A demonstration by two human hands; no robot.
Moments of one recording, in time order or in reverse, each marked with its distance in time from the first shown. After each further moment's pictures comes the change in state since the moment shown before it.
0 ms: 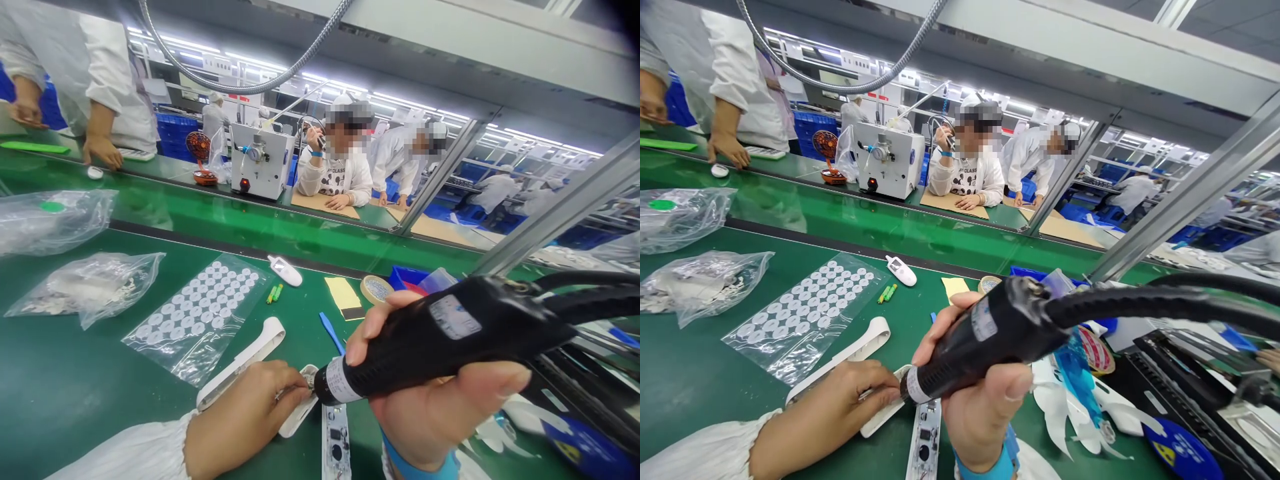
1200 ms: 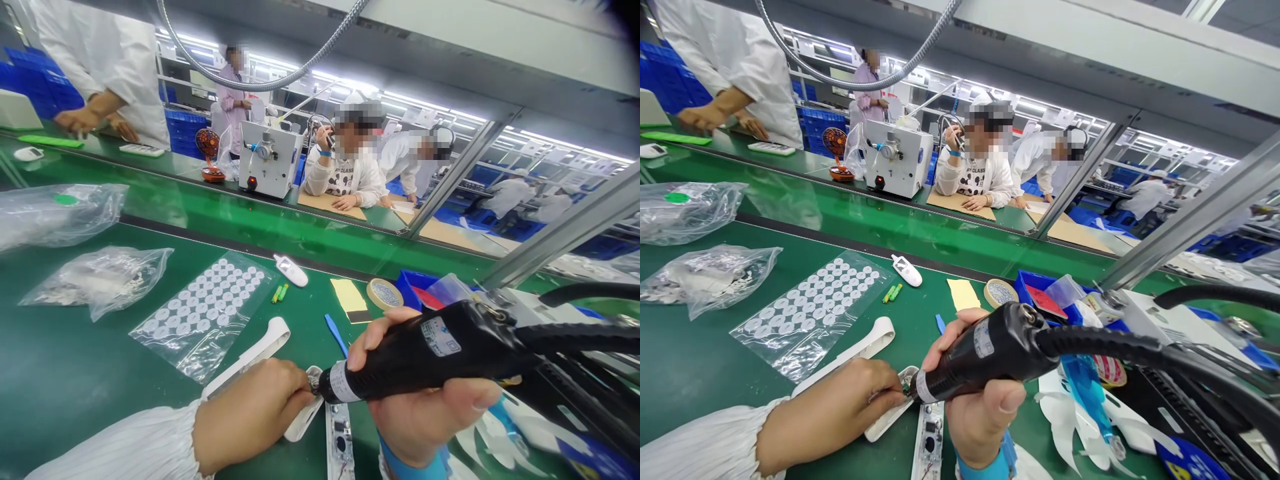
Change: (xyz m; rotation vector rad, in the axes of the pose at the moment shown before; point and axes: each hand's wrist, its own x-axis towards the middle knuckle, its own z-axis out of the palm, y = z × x) left_hand 0.006 0.000 -0.002 0.171 -0.066 0.058; right_hand -0.006 0.019 -0.012 0.019 0.017 0.015
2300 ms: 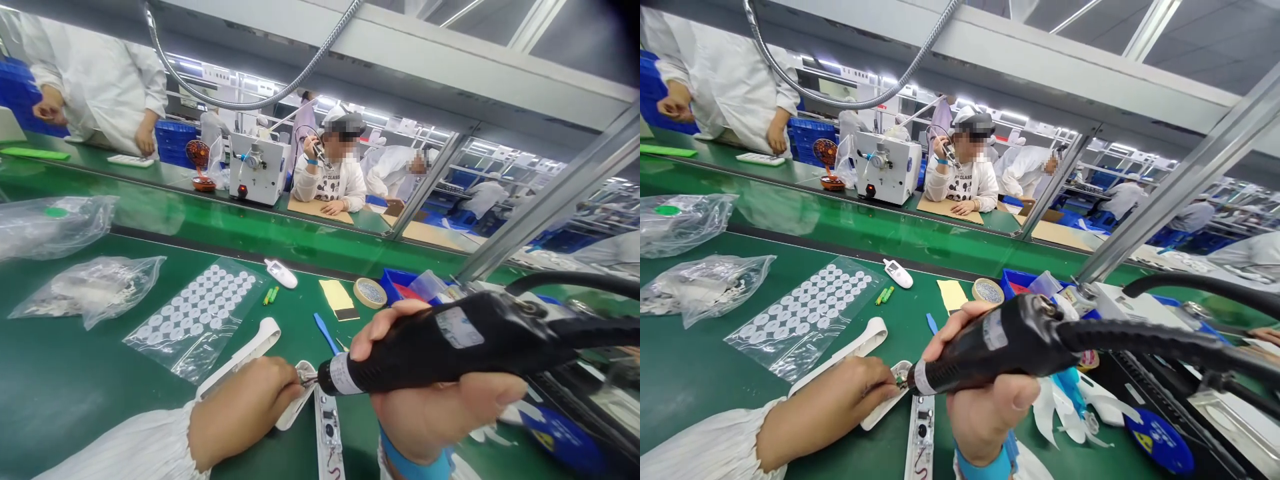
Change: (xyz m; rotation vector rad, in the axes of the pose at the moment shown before) left_hand -0.004 0.009 -0.002 0.088 0.020 -0.001; right_hand 0.000 -0.029 0.004 -0.070 0.034 -0.116
